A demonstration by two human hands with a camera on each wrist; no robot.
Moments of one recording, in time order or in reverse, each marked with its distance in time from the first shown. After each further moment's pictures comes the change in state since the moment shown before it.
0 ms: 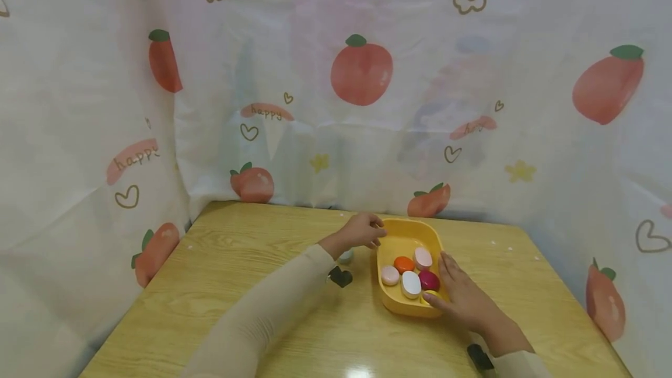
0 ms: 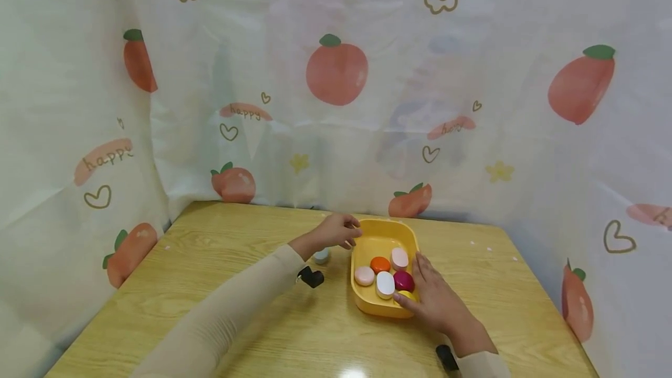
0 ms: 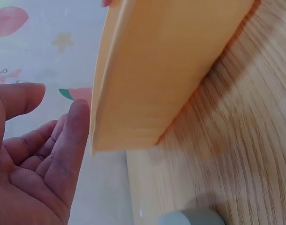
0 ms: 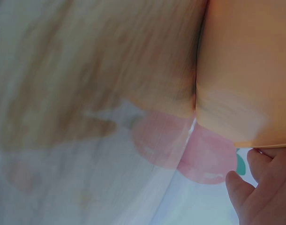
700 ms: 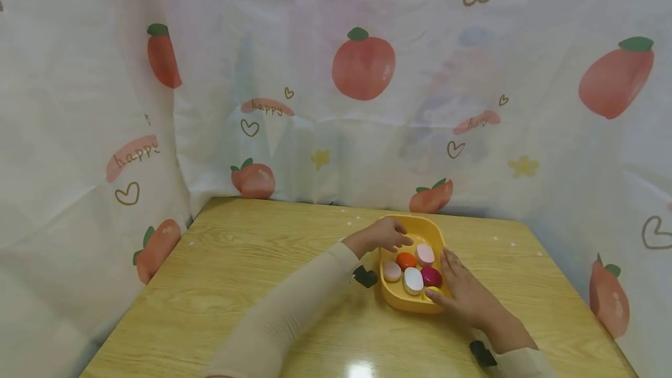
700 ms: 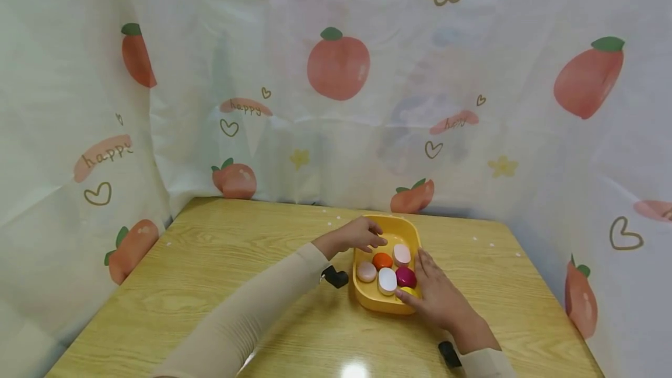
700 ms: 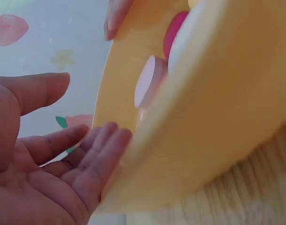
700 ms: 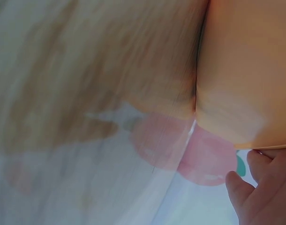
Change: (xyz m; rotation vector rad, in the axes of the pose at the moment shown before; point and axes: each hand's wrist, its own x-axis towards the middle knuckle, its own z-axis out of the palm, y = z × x) left_hand 0.011 0.021 0.043 0.095 -0.079 -0.111; right_hand 0.002 -0.001 0.000 0.022 -0.007 -0.009
